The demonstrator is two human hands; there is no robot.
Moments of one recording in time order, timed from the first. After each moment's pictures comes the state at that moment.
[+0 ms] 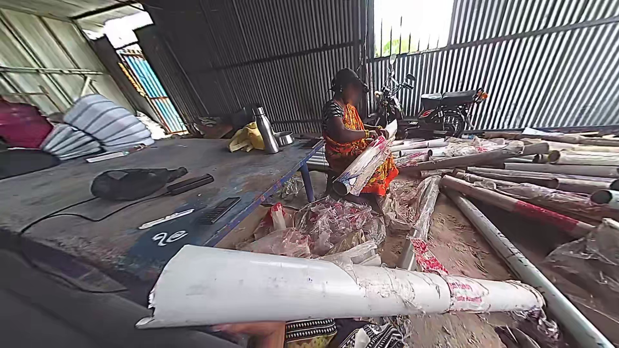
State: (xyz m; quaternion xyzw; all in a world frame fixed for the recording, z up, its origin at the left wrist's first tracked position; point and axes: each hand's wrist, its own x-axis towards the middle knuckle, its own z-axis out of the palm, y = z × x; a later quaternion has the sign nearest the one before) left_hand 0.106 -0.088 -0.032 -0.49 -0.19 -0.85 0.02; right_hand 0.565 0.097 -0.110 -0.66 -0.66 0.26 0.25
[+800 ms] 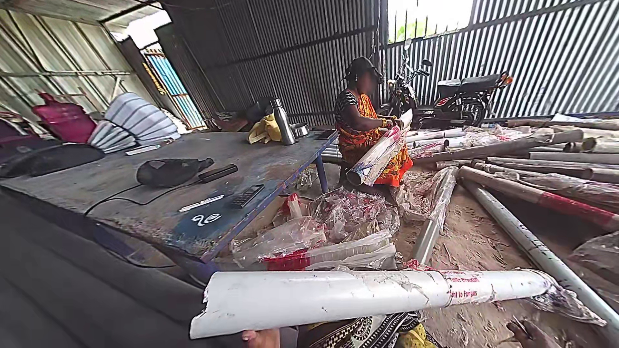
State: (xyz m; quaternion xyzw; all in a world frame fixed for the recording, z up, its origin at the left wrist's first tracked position) left_hand 0.087 -0.187 -0.112 -0.36 -0.40 -0.84 0.03; right_hand 0.557 0.089 -0.111 -0.65 -0.69 0.28 0.12
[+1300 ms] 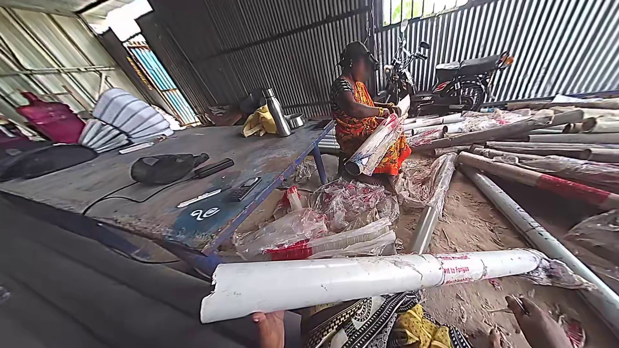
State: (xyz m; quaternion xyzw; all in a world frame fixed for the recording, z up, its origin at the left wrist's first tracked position) left_hand 0.122 -0.195 -0.076 -0.25 -0.51 -0.82 -0.08; right_hand 0.555 0.080 -0.113 -0.65 -0.69 0.25 0.16
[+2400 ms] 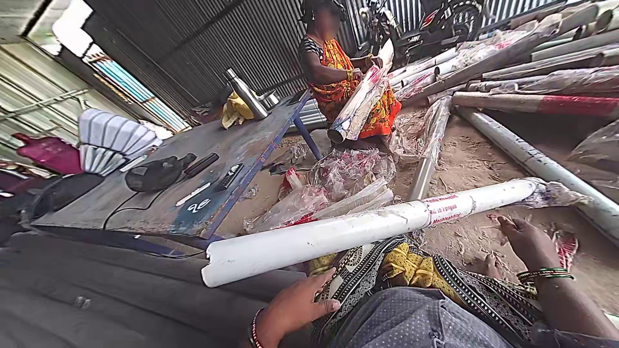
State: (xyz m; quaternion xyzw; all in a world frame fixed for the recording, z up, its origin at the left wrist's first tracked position) left_hand 0.178 -0.194 0.029 -0.56 -0.75 0.02 -0.36; right_hand 0.568 0.083 -0.099 -0.68 -0.63 0.32 0.22
